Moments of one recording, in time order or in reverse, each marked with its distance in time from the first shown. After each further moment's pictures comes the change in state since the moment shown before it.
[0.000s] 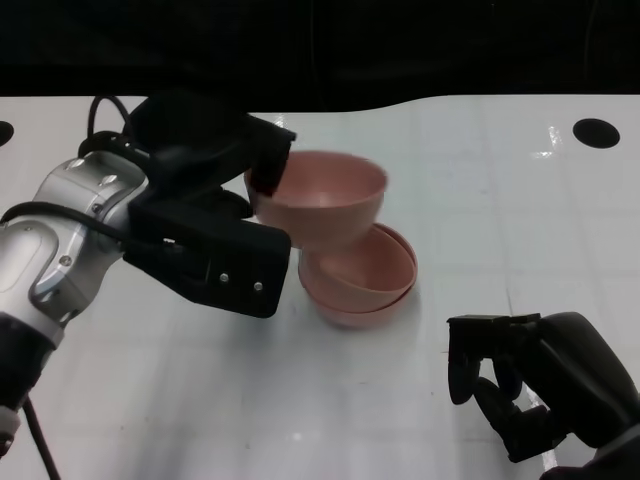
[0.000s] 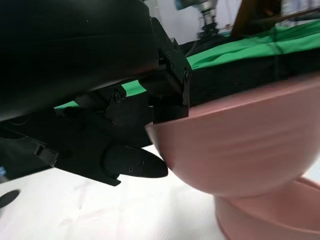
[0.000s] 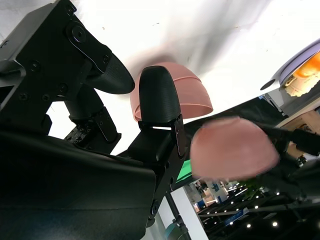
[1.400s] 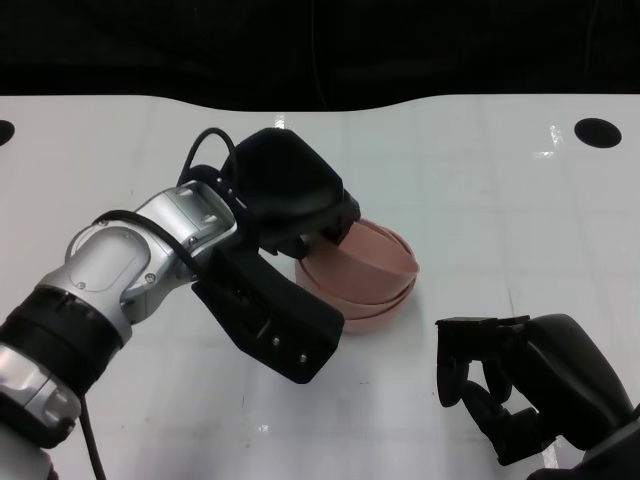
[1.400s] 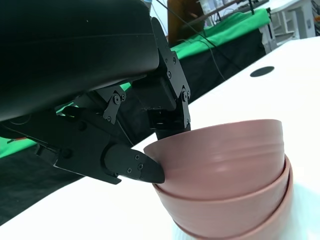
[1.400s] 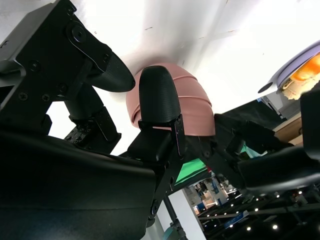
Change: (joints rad) left arm -0.079 -0.098 -0.202 0.179 0.230 -0.145 0.191; right arm 0.009 0.013 0.024 -0.039 -0.005 0.047 0.008
